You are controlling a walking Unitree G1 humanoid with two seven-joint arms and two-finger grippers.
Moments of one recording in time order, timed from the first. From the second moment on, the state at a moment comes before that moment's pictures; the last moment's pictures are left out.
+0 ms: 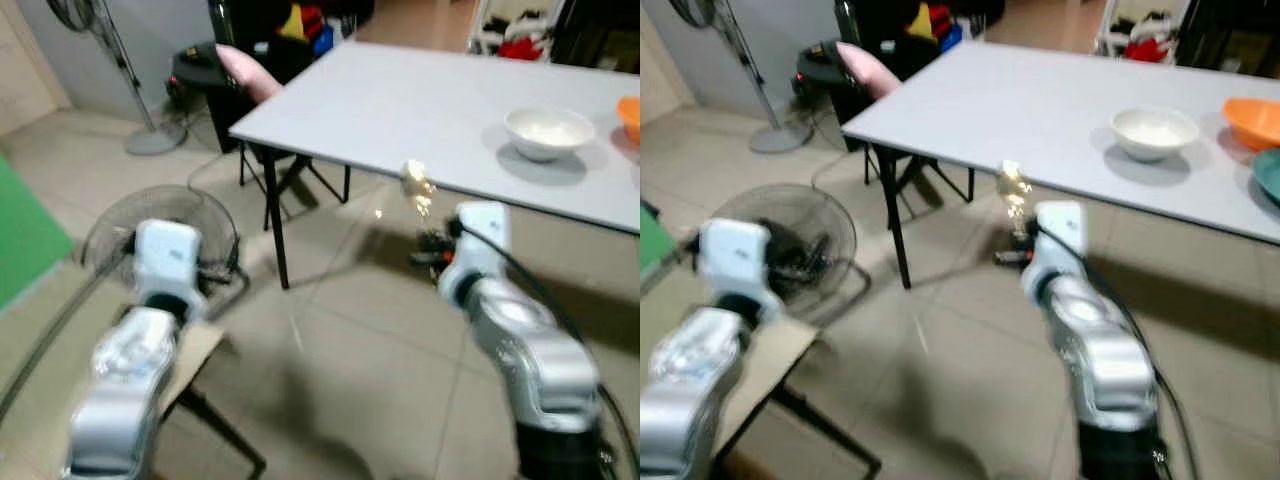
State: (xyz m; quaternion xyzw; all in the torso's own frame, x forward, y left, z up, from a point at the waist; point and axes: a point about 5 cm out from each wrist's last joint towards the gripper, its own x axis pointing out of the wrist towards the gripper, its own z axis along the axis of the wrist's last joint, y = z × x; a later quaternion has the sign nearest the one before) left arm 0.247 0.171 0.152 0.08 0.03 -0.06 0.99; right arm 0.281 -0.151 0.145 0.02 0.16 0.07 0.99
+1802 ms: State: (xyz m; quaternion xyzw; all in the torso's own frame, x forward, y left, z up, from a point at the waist) left arm 0.240 0.184 0.144 0.09 0.05 -0.05 0.99; right arm 0.294 -0.124 0.141 0.02 0.18 0.12 0.98
